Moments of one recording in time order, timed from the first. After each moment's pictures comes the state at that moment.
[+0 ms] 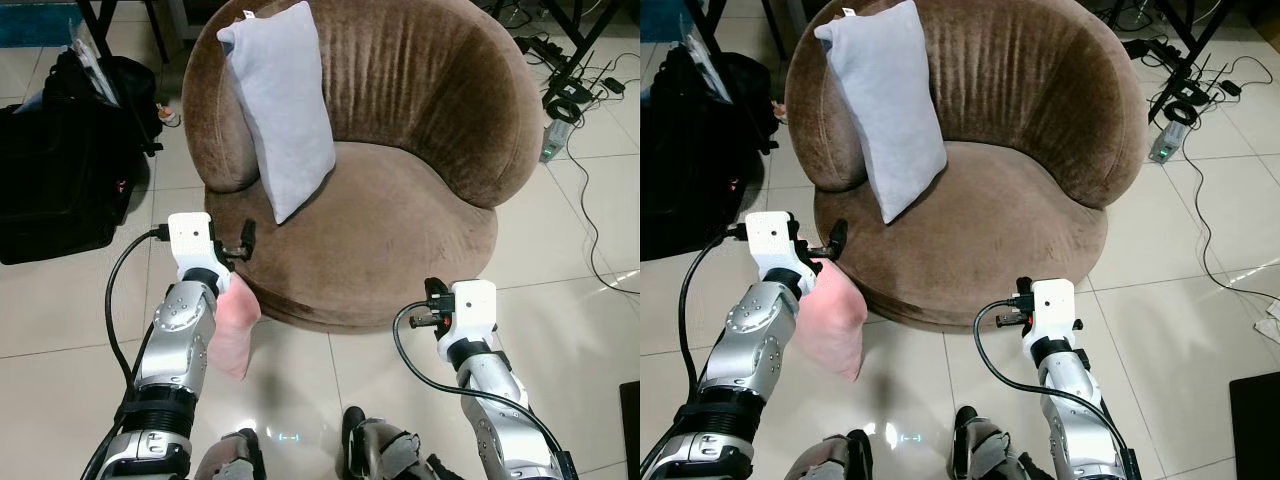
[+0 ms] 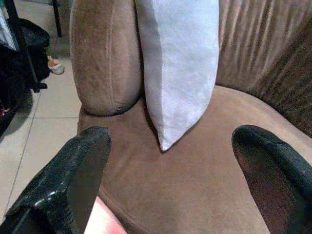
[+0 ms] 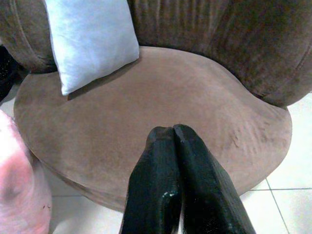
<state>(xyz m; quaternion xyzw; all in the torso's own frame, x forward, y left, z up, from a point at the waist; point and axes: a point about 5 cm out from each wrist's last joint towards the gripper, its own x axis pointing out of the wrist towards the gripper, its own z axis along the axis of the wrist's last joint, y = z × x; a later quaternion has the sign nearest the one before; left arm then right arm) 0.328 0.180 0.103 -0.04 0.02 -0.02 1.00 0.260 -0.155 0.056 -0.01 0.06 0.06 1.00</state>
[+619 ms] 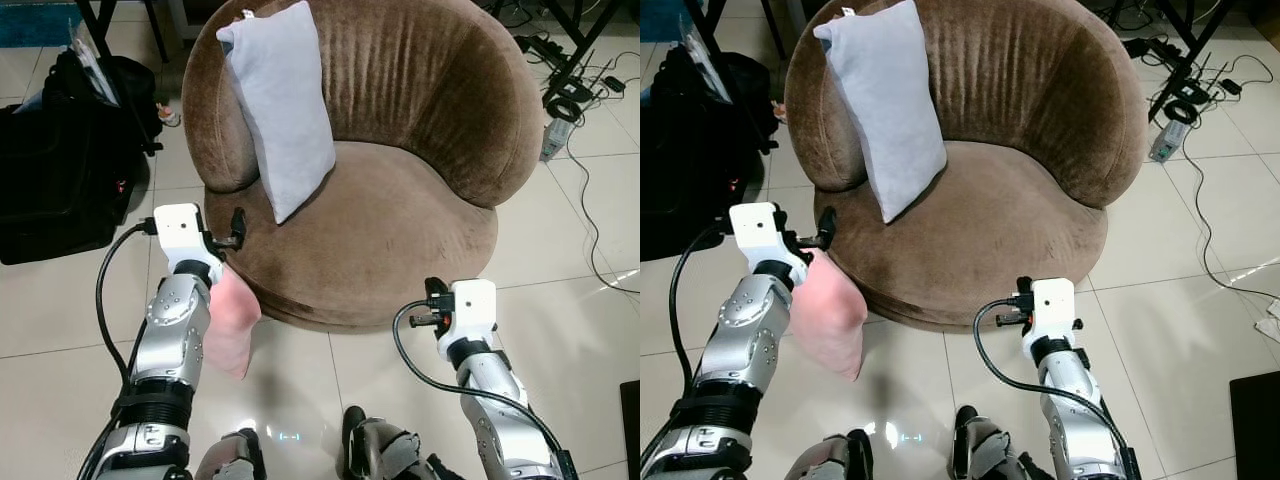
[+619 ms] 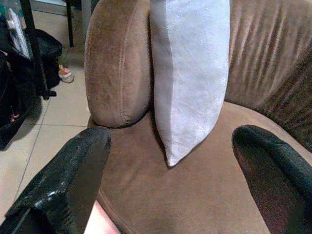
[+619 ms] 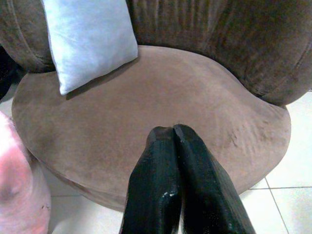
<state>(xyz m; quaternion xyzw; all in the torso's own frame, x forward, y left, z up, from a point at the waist) 0.332 0.185 0.112 -0.06 0.00 0.00 1.00 0.261 -0.155 0.056 -0.01 0.06 0.06 1.00</state>
